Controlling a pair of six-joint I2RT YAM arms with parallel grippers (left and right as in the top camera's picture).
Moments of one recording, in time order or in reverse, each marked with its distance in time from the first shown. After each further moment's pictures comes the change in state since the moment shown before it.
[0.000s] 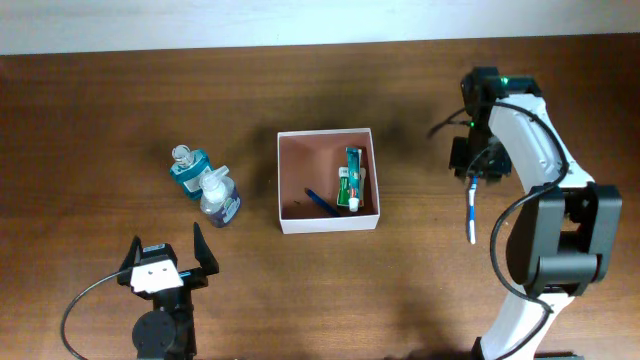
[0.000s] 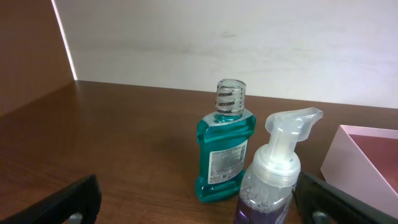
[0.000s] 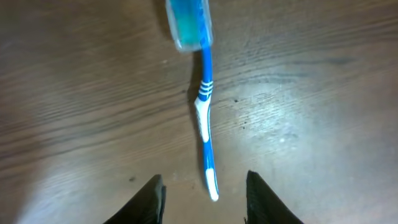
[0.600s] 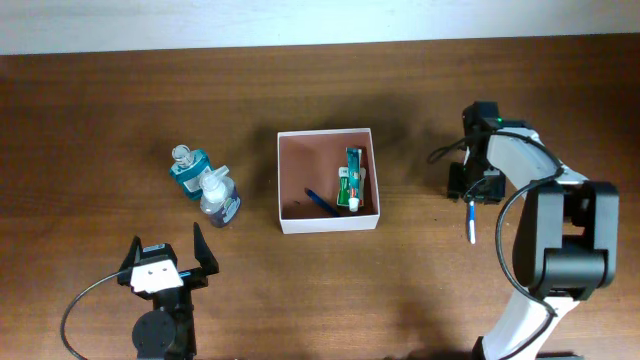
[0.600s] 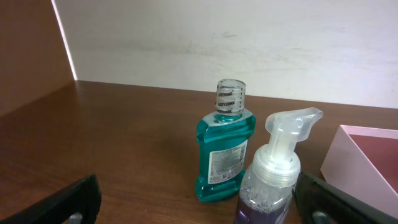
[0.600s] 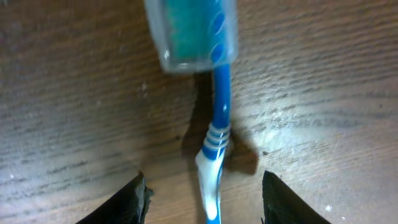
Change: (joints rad) left arm 0.000 0.000 0.000 0.000 0.000 0.000; right arm -0.046 -0.019 -0.310 0.366 -0.030 -0.081
